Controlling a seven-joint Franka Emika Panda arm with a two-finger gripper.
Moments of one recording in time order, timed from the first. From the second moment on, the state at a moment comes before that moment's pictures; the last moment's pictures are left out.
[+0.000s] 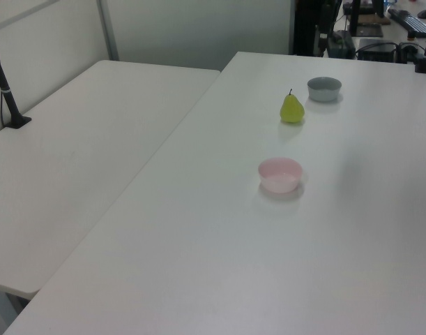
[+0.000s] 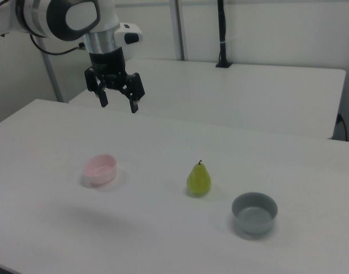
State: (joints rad) arm -0.07 -0.01 -0.04 -1.63 0.05 1.68 -0.19
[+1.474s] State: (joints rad) arm -0.07 -0.01 -0.05 -1.63 0.05 1.68 -0.35
